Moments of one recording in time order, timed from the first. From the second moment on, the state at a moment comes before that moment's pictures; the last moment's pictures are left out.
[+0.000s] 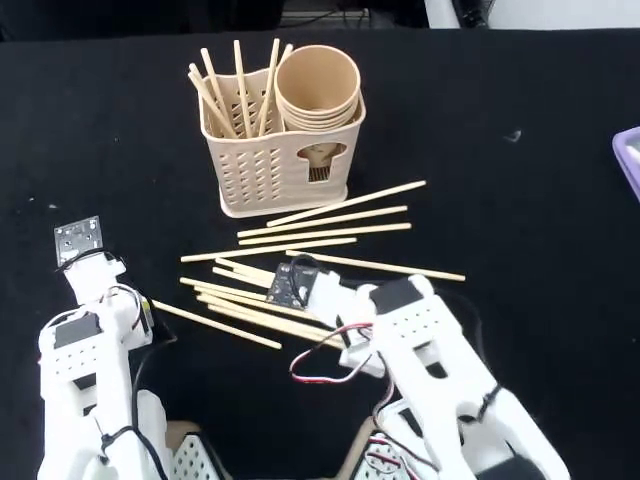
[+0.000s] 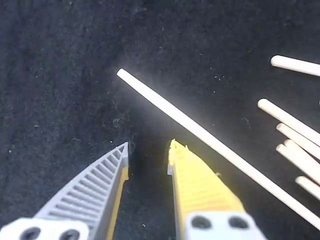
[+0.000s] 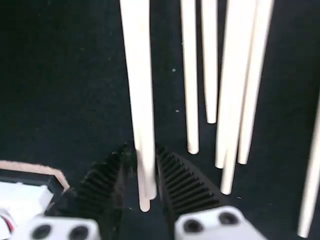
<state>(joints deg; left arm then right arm) -26.0 -51.9 78.7 46.2 -4.1 -22.2 -36.6 66.6 66.5 47.4</state>
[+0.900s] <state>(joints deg) -26.0 -51.9 78.7 46.2 -4.1 -1.2 -44.3 54.0 74.9 59.8</state>
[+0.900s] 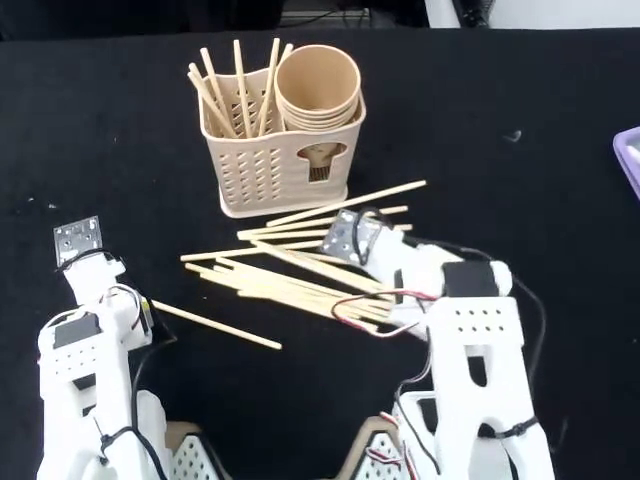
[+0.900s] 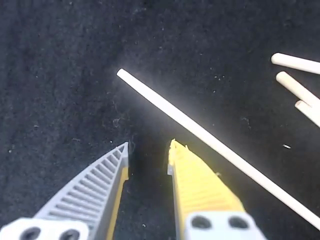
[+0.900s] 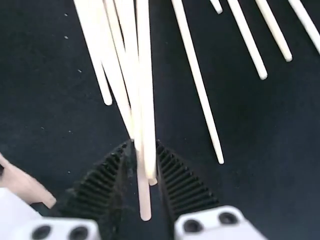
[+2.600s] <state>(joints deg) -26.0 -51.9 78.7 46.2 -4.1 -15.7 -16.7 57.5 43.0 43.1</state>
